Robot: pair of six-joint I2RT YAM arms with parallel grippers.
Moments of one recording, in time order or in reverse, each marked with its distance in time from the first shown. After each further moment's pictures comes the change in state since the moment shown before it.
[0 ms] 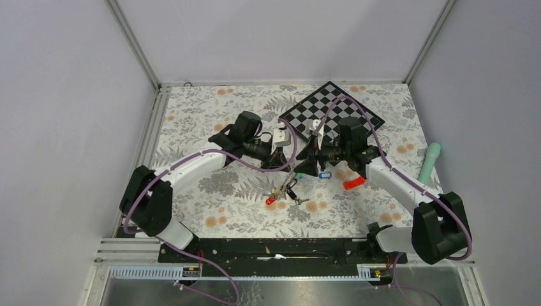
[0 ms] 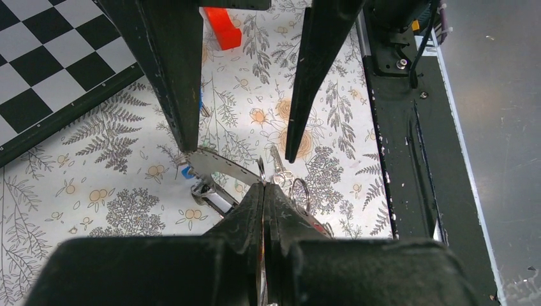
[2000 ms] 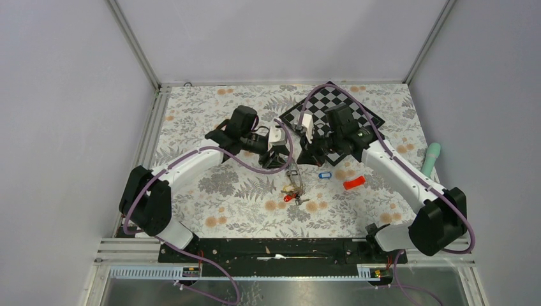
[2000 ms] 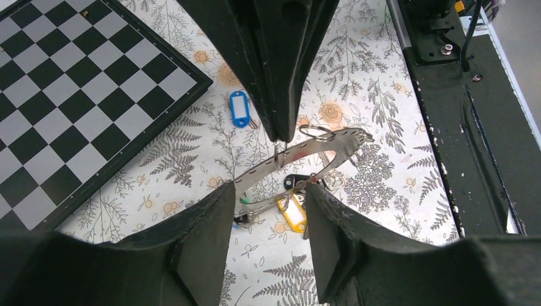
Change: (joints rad) left arm 0.035 -0.001 0.036 0.010 0.006 0.180; right arm 0.099 0.067 0.333 -0.522 0.258 -0.151
